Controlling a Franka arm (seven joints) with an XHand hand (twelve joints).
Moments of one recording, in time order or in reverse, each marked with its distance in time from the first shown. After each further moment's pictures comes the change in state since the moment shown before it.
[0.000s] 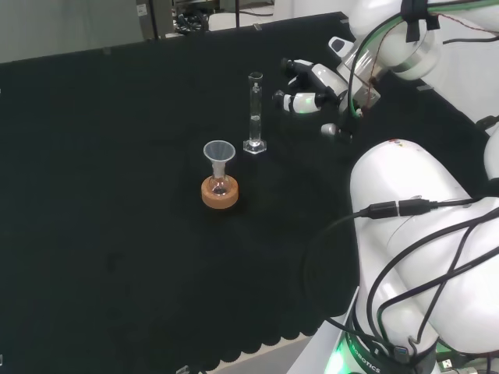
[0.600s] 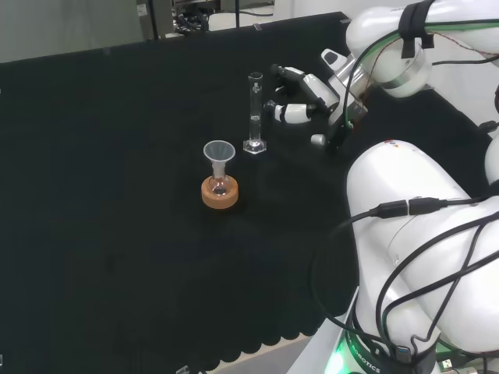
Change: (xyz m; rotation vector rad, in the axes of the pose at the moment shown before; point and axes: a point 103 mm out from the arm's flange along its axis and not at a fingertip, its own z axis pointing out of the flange) arm -0.004 0.014 0.034 -0.038 0.106 -0.088
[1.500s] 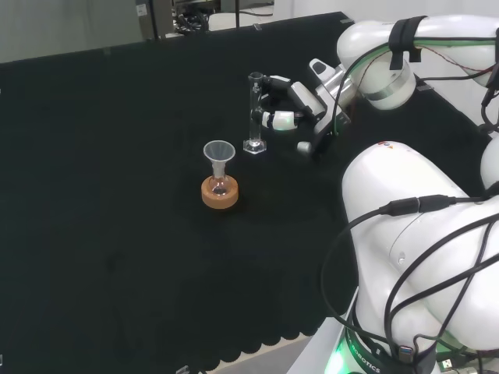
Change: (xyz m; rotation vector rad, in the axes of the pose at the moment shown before) arm -0.003 0.017 0.035 -0.024 0.102 -0.076
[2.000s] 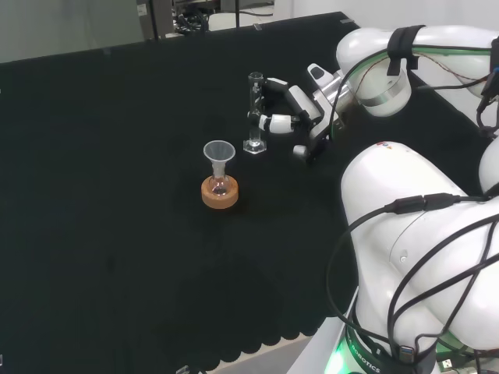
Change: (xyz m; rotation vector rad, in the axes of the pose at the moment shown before) arm -0.006 0.005 0.013 -0.031 0.066 -0.042
